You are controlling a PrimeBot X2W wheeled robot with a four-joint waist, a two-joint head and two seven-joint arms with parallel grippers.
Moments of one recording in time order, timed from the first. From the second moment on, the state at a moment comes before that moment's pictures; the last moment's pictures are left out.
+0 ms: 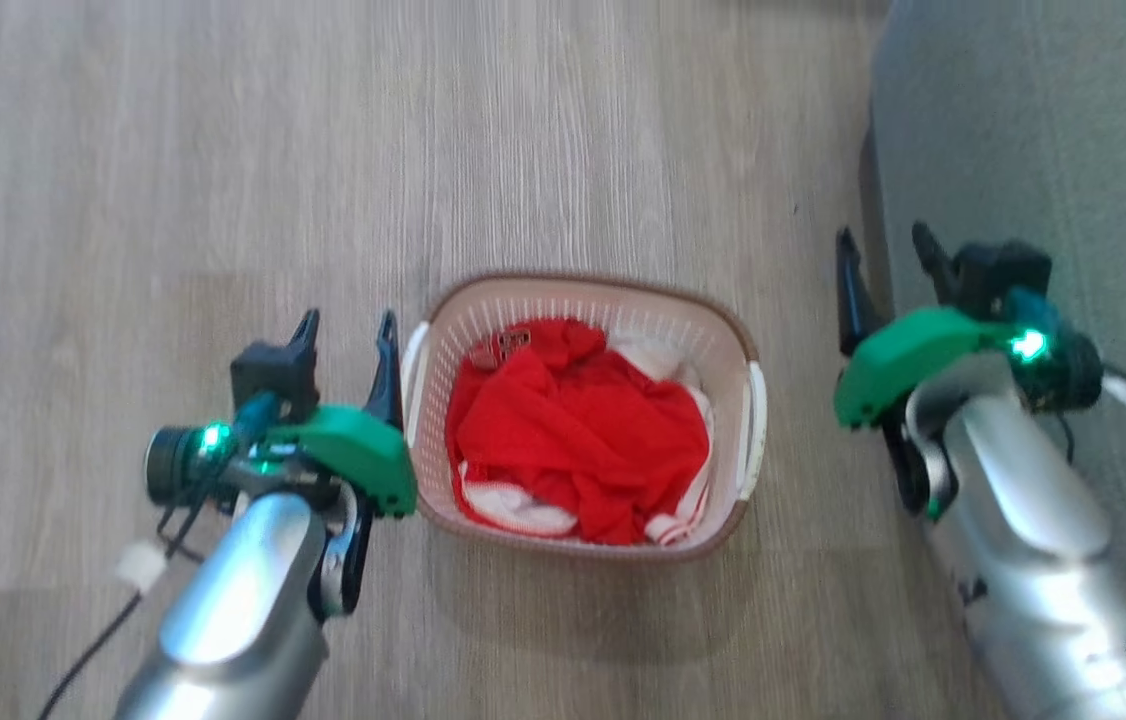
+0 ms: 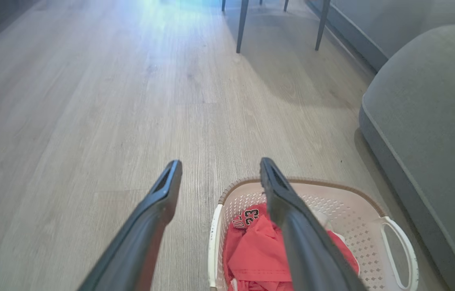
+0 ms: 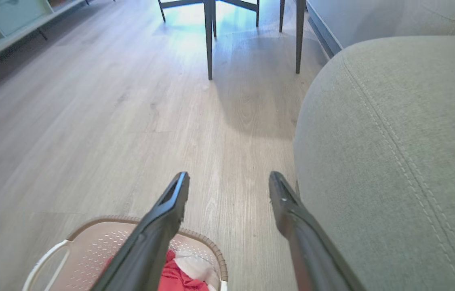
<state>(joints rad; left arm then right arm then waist) -0.48 0.14 -0.56 0.60 -0.49 0.18 -0.25 -0.63 -0.07 0.19 0.77 0.29 0.13 -0.25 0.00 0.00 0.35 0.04</state>
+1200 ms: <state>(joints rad) 0.11 0.10 -0.18 0.11 -0.19 0.12 -0.25 -0.05 -0.05 0.07 0.23 0.26 0.13 -0.25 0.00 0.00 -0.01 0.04</state>
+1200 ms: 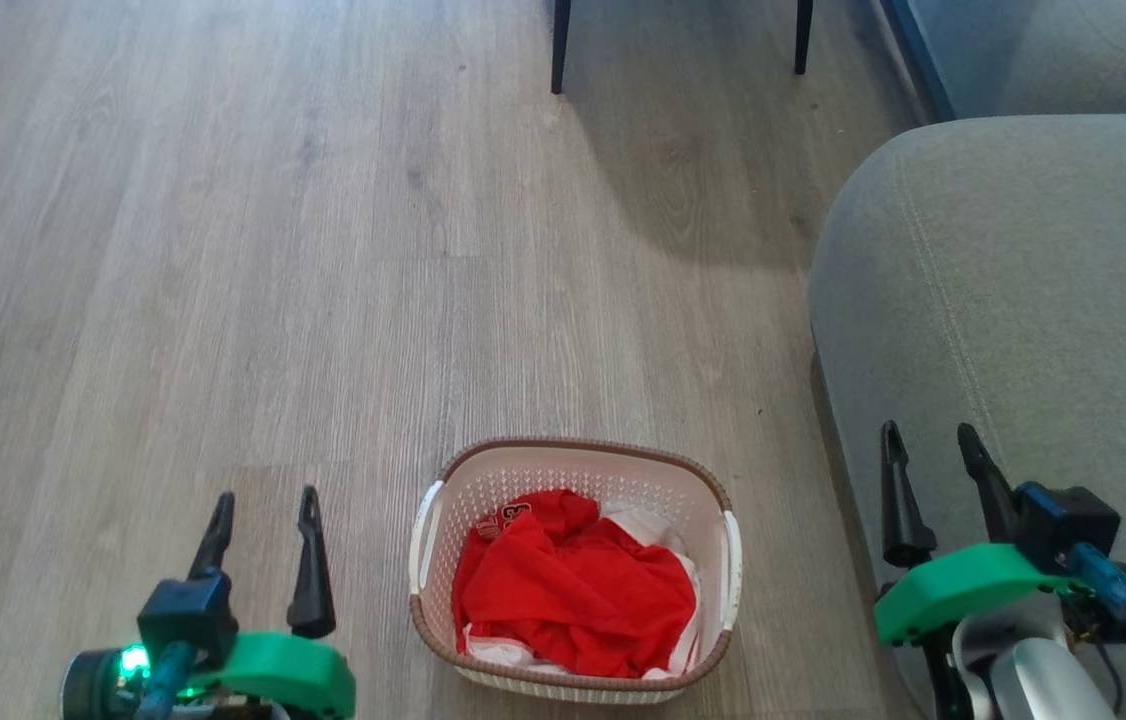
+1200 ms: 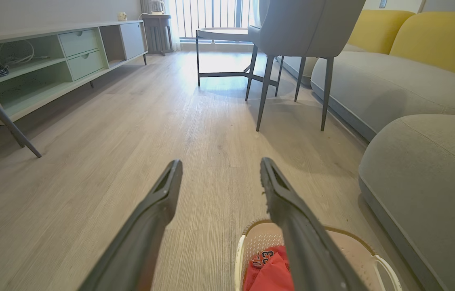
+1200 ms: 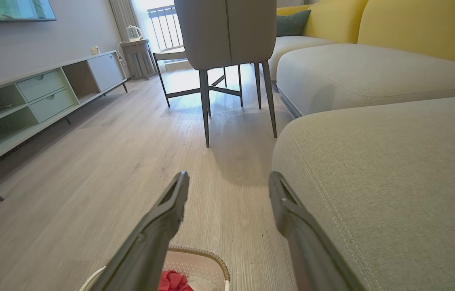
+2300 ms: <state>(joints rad) 0.13 0.08 -0.14 0.12 -0.15 0.09 -0.25 -0.01 -0.04 0.05 0.22 0.25 0.13 -0.25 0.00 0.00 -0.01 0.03</state>
